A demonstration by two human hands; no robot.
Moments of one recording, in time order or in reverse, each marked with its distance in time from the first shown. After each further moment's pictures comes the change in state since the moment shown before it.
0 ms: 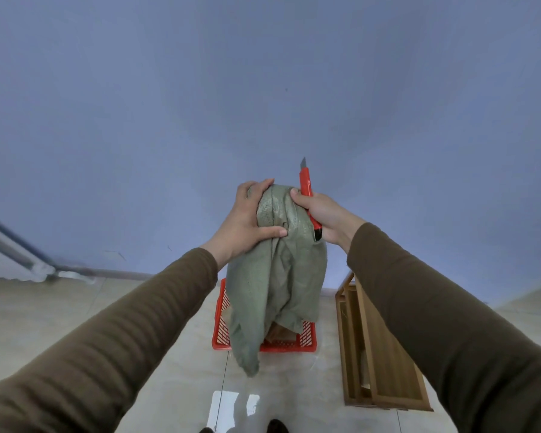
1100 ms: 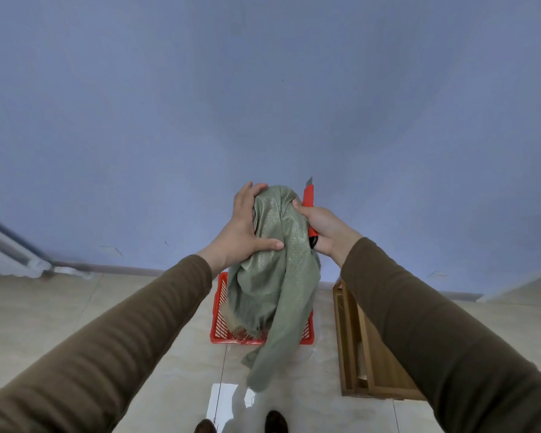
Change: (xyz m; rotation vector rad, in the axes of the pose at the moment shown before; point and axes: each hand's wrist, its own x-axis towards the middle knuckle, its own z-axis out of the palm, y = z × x) left_hand -0.019 -0.012 0.012 -0.077 -0.049 -0.038; right_hand -0.013 0.028 0.006 0.211 0.142 0.126
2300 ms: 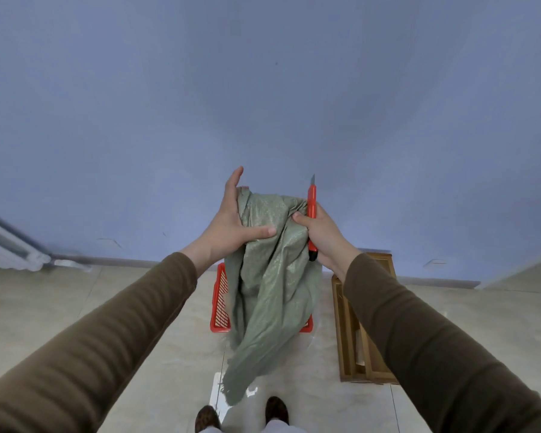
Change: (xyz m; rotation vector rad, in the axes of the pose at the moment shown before) left_hand -0.027 0.017 -0.005 -0.198 0.014 -0.133; right_hand -0.014 0.042 -0.022 -0.242 0.099 -0.240
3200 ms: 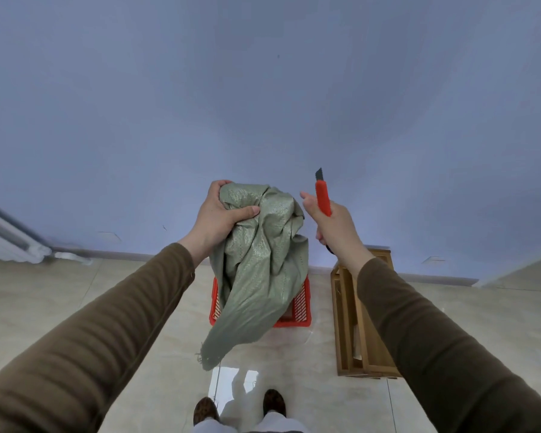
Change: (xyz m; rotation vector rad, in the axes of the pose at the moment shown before) left_hand 0.002 -0.018 -0.007 -0.183 0.251 -0.184; right_hand -0.023 -0.001 -0.028 -0.459 0.047 -0.311
